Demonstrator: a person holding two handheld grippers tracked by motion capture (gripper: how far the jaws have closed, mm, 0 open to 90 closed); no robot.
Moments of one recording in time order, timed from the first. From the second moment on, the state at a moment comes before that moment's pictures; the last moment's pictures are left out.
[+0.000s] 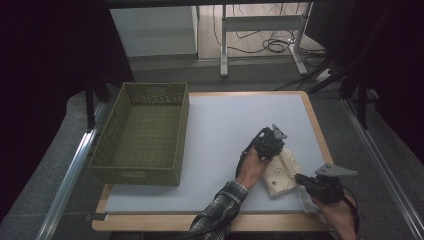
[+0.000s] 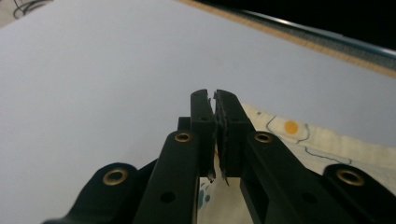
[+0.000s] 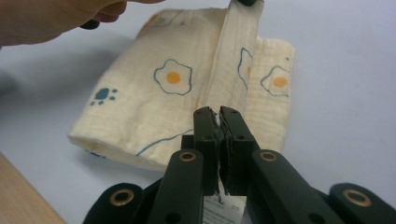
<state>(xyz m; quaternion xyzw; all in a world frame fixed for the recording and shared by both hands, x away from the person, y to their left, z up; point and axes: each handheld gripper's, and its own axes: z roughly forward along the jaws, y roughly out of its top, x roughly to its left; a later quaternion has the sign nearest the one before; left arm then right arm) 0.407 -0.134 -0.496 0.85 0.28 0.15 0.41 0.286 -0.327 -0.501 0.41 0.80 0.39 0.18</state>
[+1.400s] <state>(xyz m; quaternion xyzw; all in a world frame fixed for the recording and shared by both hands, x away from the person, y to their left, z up) 0.381 -0.059 -0.508 0.84 0.32 0.13 0.41 0.296 -0.346 -0.502 0.45 0.79 0.36 0.22</state>
